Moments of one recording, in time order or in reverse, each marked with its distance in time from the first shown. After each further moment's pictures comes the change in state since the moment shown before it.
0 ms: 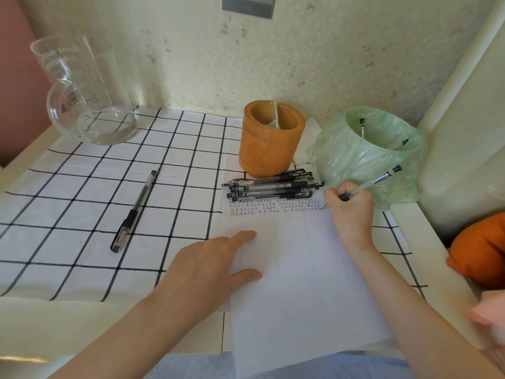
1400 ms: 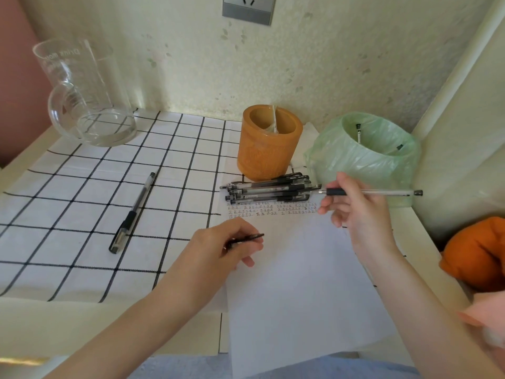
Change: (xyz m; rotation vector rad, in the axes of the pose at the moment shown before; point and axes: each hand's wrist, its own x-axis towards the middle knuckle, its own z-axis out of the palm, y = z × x) left_hand 0.001 0.012 -0.015 -0.847 0.061 -0.071; right_hand -0.014 -0.051 -0.027 0.456 -0.173 0.250
